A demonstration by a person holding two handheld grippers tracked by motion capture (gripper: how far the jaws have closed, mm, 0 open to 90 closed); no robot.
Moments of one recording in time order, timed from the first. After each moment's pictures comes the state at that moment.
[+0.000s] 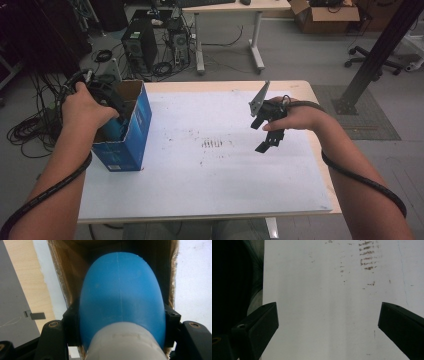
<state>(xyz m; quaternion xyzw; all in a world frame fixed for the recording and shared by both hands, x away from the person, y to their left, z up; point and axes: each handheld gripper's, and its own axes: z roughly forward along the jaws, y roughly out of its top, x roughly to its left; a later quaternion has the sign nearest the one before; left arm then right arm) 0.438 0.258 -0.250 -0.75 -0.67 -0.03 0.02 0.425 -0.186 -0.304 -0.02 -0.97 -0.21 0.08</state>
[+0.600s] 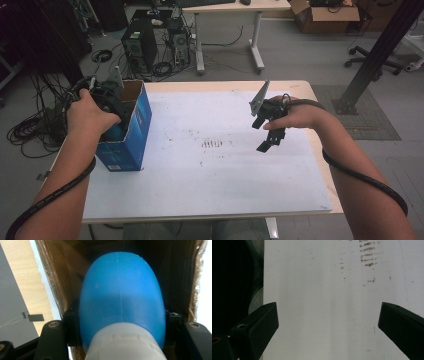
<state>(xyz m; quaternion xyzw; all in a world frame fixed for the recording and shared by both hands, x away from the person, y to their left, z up) 0.439 0.260 -0.270 -0.74 -0.67 -0.03 0.03 0.427 -0.187 -0.302 -0.02 -0.98 -0.20 0.08</state>
